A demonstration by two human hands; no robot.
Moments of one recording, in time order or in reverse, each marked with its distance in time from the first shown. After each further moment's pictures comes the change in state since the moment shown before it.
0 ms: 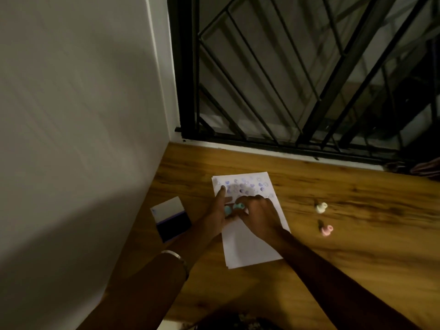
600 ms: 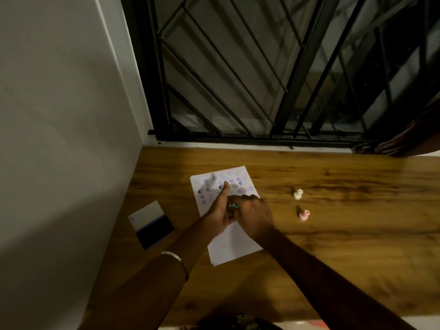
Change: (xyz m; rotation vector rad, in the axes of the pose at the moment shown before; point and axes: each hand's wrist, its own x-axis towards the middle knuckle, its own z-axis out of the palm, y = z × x) left_hand -0.005 -0.025 0.043 0.073 -0.198 -0.067; right_hand -0.030 0.014 -0.020 -0.144 -0.017 0.112
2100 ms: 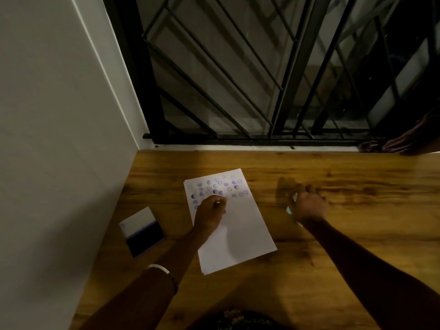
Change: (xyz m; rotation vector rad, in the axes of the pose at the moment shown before) left_hand 0.026 -0.009 -0.011 0.963 0.341 0.551; right_hand 0.009 0.172 0.001 -0.165 -0.032 0.535
